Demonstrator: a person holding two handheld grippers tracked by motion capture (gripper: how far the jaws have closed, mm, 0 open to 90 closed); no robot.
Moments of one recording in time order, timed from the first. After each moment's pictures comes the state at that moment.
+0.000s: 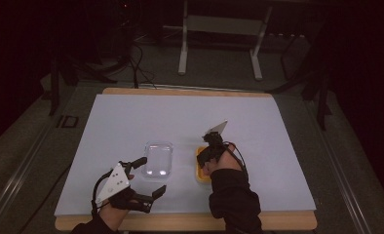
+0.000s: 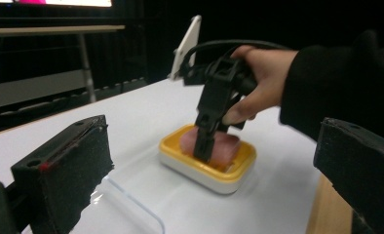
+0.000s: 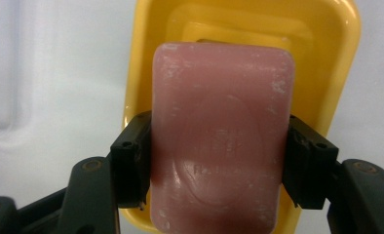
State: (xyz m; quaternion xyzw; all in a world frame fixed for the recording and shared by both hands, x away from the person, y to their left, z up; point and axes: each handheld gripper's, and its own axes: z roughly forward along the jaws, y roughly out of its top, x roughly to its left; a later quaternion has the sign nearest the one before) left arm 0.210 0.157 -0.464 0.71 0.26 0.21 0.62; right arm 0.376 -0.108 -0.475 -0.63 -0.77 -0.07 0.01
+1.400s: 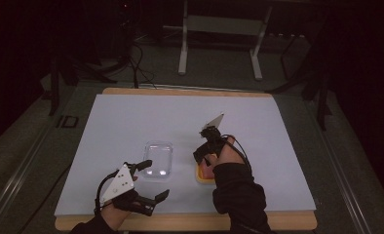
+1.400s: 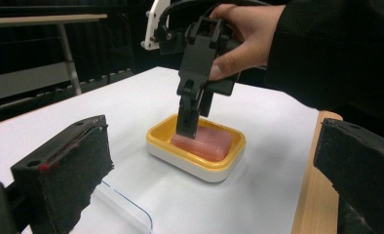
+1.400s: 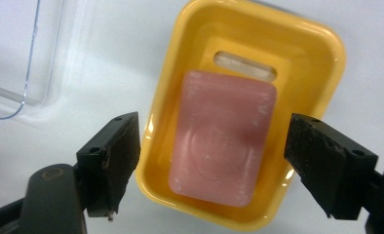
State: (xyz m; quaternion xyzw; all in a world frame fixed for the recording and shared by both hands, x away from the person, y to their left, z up) left arm 0.209 0.153 -0.469 0.73 0.24 0.20 0.60; right arm 0.379 -0.101 -0.449 -0.58 -0.81 -0.07 0.00
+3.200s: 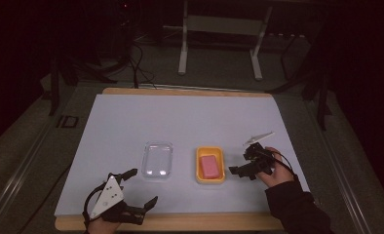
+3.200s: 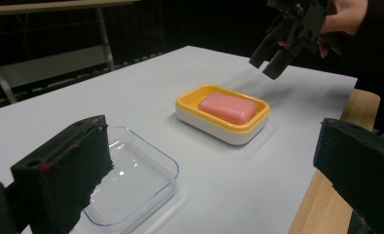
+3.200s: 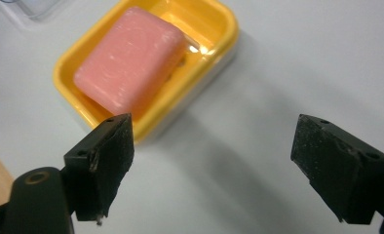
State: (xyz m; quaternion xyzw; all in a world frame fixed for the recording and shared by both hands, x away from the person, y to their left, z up) left arm 0.182 0.173 -0.479 0.74 0.28 0.24 0.57; right arm 0.339 -0.239 -0.462 -0.38 -0.88 -0.28 -0.05
